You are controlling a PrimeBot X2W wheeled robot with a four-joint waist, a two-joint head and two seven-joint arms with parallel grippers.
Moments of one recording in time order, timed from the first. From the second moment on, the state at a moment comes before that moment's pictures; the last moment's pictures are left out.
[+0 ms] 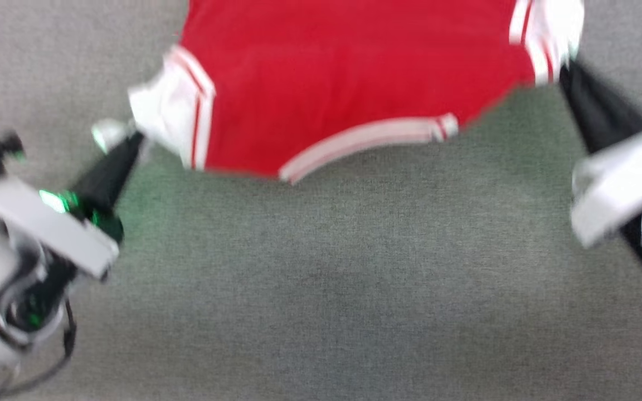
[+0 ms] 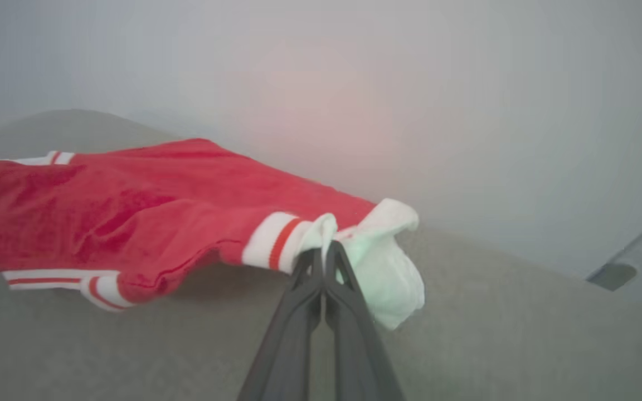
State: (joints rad) left arm -0.79 0.95 -0.90 0.09 -1.58 -0.13 -0.26; right arm -0.59 -0.38 0.21 -0.15 0.36 0.13 0.33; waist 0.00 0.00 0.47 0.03
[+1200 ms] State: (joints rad) left arm -0.11 1.00 -0.71 -0.11 -1.38 -0.13 -0.26; right arm 0.12 -0.42 0.19 -0.51 0.55 0.13 0.73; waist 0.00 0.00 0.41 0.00
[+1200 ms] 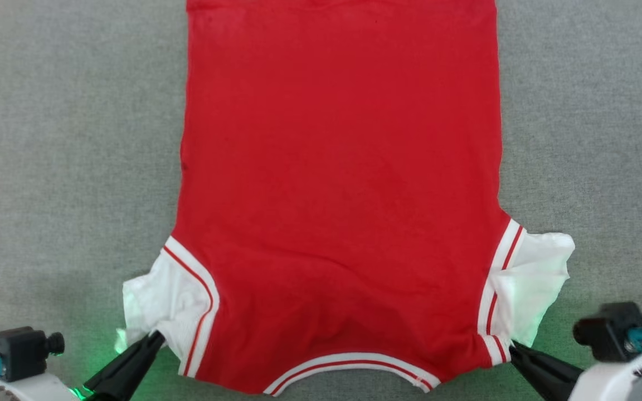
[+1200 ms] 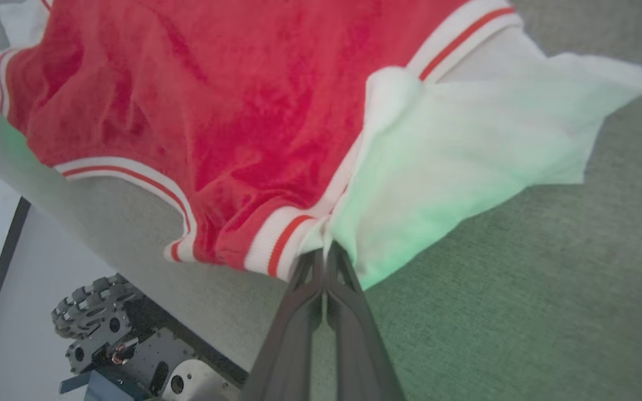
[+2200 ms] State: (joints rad) left arm -0.17 0.93 -0.70 -0.03 -1.29 -0.13 -0.27; right arm -0.07 -0.45 0.05 -0.64 0.61 0.13 0.83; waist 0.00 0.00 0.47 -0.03
